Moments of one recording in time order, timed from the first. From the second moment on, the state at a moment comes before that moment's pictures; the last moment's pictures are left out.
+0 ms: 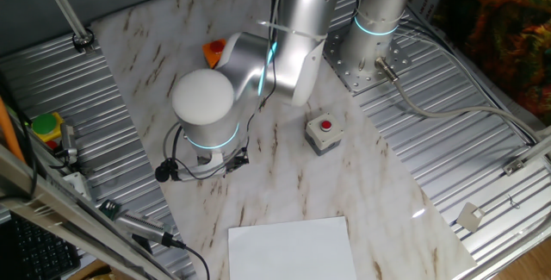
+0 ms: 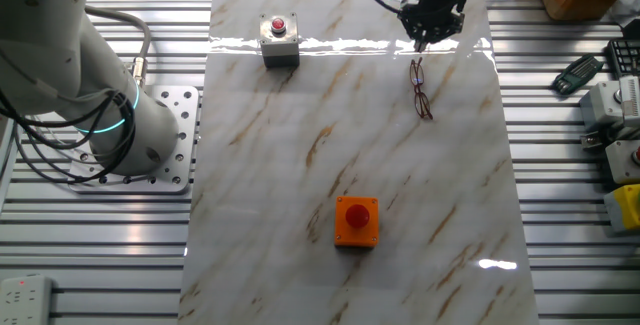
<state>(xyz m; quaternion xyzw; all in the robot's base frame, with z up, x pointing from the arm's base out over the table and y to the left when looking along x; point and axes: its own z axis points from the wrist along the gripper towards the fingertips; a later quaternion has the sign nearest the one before) 0.557 0.179 0.049 0.60 -0.80 0.02 0.05</state>
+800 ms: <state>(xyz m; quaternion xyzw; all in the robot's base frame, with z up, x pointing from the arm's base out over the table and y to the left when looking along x) 0.556 0.178 0.049 0.58 -0.81 0.03 0.05</state>
